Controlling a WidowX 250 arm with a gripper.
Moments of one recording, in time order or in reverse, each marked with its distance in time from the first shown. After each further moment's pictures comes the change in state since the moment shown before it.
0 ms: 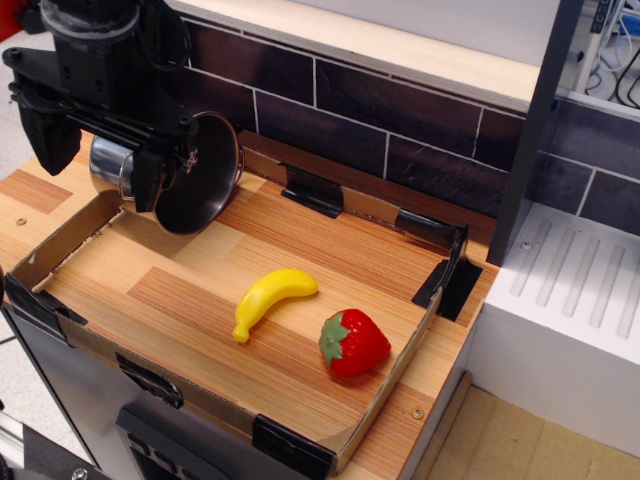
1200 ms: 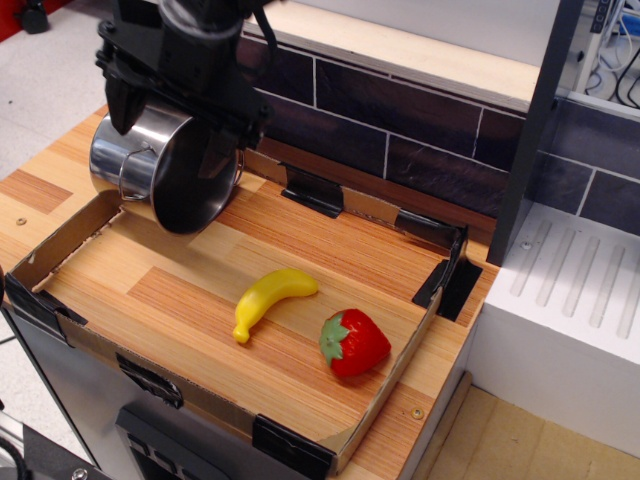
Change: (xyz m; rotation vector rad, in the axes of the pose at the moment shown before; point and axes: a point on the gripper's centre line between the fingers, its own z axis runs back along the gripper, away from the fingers) arm 0.052 -0.019 -0.013 0.186 -0.090 0.001
